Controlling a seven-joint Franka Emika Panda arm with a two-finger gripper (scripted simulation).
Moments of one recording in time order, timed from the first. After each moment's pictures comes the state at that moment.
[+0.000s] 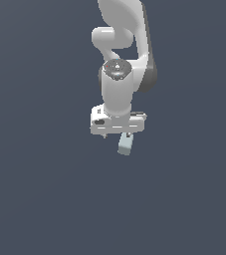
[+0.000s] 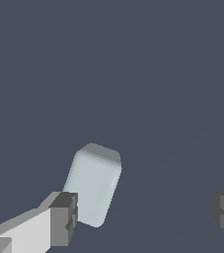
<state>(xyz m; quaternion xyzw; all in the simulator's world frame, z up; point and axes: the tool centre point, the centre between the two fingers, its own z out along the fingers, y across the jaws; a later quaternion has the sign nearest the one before) -0.004 0.019 0.168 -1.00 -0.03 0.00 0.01</state>
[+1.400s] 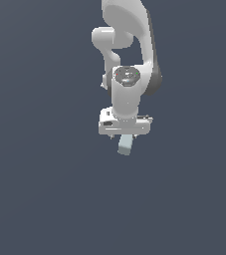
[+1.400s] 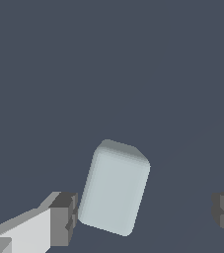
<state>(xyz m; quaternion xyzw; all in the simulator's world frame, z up) -0.015 0.047 0.145 -1.00 0.00 0.01 0.02</state>
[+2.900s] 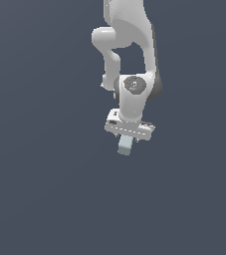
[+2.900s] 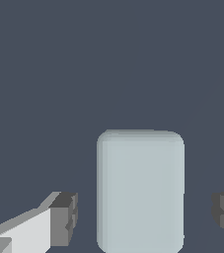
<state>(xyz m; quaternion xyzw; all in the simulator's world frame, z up) -0.038 0.067 0.101 -0.99 0.14 0.00 0.00</state>
